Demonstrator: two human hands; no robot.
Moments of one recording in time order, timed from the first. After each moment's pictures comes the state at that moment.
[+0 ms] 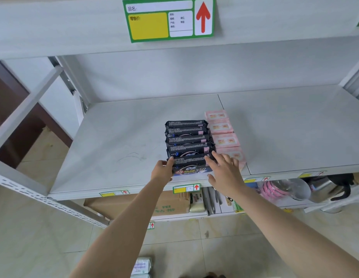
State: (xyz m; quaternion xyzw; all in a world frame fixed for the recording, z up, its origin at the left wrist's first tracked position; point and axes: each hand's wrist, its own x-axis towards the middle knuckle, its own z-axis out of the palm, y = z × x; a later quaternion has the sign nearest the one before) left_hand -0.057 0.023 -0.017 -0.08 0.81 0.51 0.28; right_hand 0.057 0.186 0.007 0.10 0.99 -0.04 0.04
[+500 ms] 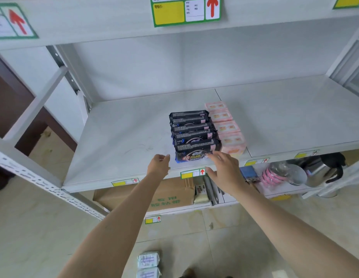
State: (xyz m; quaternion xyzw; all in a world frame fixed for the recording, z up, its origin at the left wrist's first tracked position) left_hand -0.040 -0.029 -0.009 -0.02 0.83 0.50 0.24; right_hand 0.095 0.135 0.000 0.15 0.97 -0.16 -0.06
